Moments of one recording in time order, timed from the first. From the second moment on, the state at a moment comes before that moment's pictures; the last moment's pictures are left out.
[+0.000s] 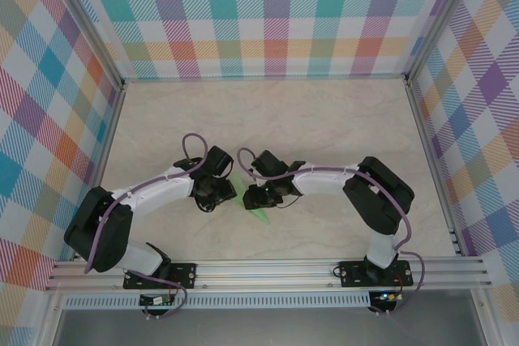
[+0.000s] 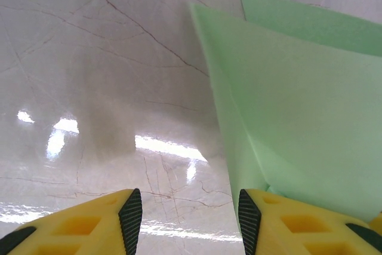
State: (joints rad) left arm -0.60 1.43 0.81 -0.68 0.07 -1.03; right arm 0.91 1.83 1.04 -0.32 -0.37 0.65
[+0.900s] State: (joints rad) left arm -0.60 1.11 0.76 -0.70 -0.02 -1.03; right arm 0.92 1.81 1.38 -0.86 0.24 0.83
